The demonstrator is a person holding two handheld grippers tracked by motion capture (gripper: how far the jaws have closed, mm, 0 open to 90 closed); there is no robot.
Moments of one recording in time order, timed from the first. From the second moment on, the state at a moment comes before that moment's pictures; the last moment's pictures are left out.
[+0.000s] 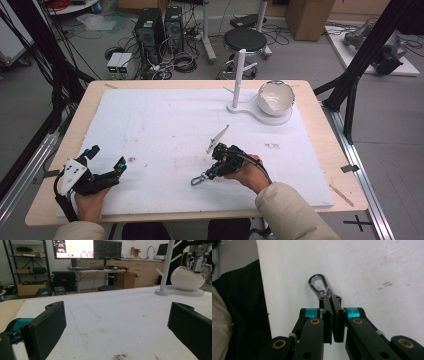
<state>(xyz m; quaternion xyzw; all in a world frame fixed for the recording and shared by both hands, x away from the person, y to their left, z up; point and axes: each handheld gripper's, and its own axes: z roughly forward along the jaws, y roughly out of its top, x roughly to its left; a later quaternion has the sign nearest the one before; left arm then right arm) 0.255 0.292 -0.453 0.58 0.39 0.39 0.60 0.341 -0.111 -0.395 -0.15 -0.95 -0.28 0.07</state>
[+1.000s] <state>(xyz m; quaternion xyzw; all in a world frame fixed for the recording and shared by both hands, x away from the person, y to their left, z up) 0.255 0.291 -0.453 0.58 0.39 0.39 0.60 0.430 -0.219 -0.251 -0.27 -0.84 -0.47 -0.04</state>
